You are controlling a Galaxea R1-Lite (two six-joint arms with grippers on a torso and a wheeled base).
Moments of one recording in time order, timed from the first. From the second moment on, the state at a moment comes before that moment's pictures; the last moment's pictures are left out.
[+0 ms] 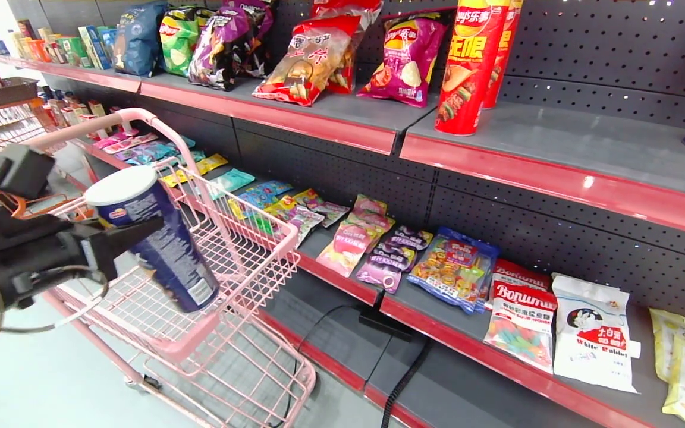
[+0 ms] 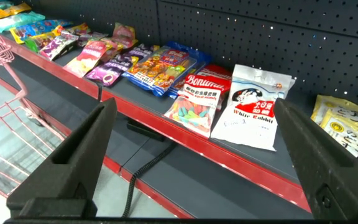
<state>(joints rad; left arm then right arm) 0.00 1.33 -0.54 -0.60 -0.40 0.03 0.00 0.00 0.00 0.00 -0.02 0.00</state>
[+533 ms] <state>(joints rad) 0.03 0.83 -0.37 -0.41 -0.25 -0.01 0.00 0.00 0.00 0.00 -0.02 0.00</state>
